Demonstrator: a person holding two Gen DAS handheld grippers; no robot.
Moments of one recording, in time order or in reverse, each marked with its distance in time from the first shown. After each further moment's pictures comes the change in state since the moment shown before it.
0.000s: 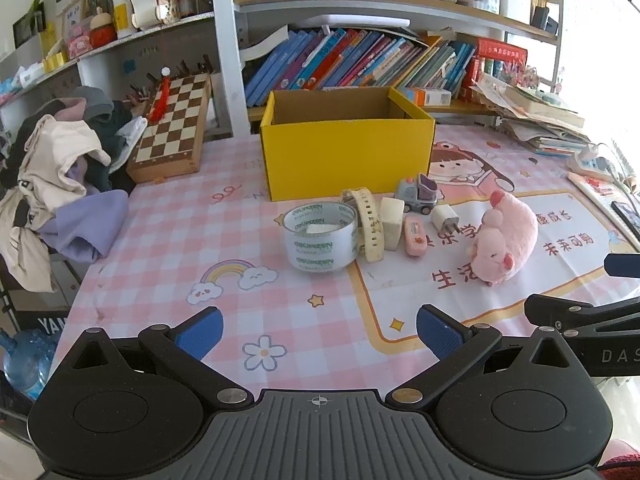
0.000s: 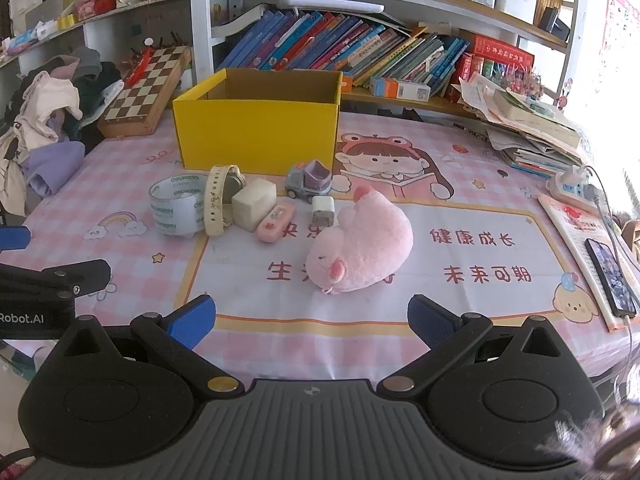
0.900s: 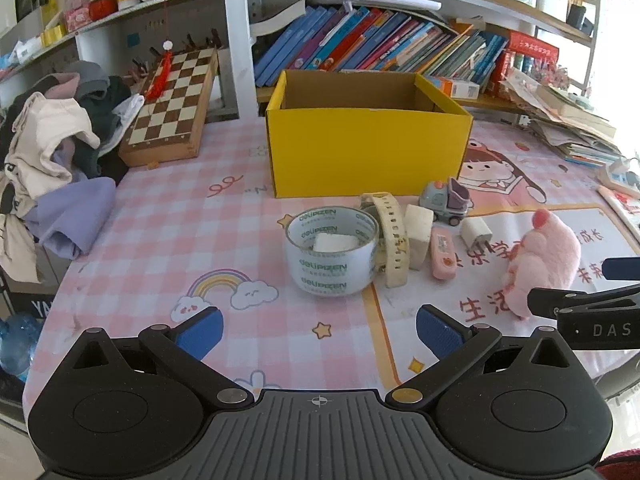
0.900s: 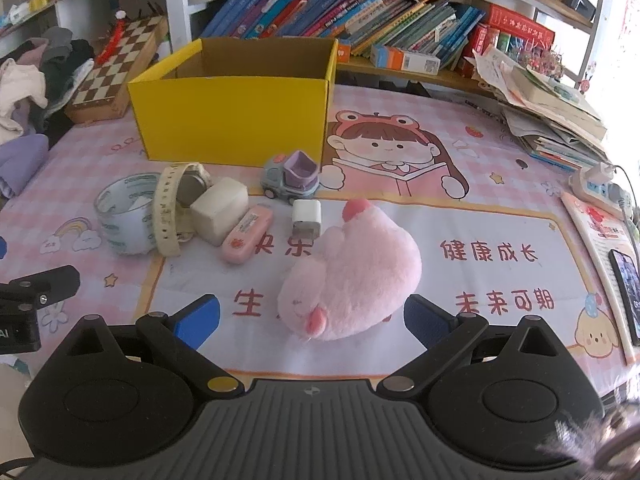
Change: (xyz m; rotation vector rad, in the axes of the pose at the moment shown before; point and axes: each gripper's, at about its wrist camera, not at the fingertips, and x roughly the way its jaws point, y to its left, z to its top) left arm 0.060 0.008 0.029 -0.066 0.057 0.025; right arm 0.081 -0.020 0.044 -0.001 0.115 -0.011
